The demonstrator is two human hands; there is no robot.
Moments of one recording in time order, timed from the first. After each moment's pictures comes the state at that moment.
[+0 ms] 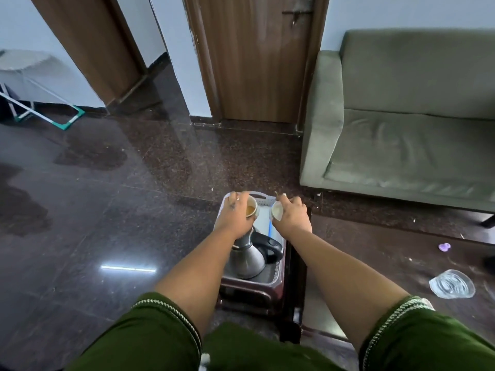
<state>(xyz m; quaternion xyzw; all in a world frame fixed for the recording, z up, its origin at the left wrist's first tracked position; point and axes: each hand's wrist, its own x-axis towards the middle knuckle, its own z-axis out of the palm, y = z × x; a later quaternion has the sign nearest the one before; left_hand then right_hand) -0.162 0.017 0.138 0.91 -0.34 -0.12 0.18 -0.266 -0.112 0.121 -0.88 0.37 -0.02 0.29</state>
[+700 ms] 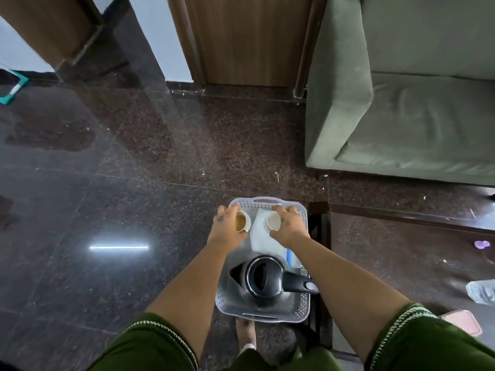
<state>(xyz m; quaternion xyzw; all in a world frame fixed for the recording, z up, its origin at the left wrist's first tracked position) -0.012 0.006 0.025 0.90 -0.29 -0.27 0.16 -0.127 -0.136 0.023 -0.84 0.39 0.15 0.34</state>
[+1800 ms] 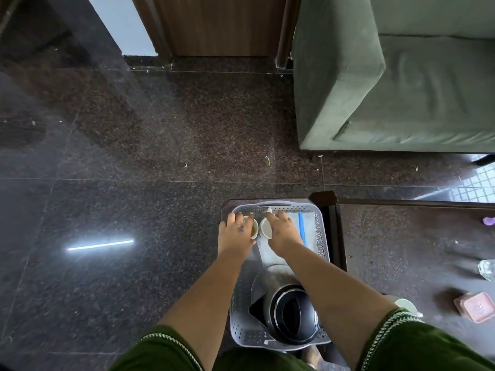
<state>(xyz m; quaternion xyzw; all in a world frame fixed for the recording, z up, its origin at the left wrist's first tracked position) 0.036 -0.021 -0.055 0.85 -0.48 -0.21 -0.06 -0.063 -0.126 -0.058 -0.83 0.41 0.21 0.30</state>
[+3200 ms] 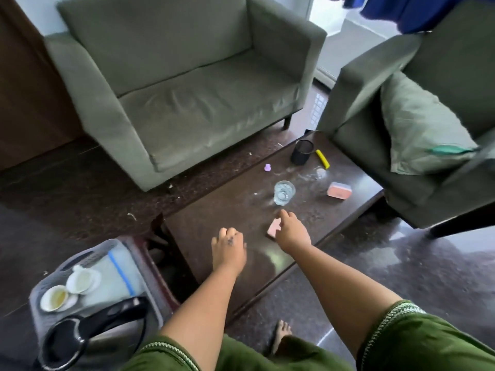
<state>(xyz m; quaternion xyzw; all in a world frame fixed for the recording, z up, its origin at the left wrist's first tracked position) -0.438 -0.177 0.033 0.72 -0.67 -0.18 -0.01 -0.605 -0.228 0.054 -0.64 0.71 -0.02 0.29</state>
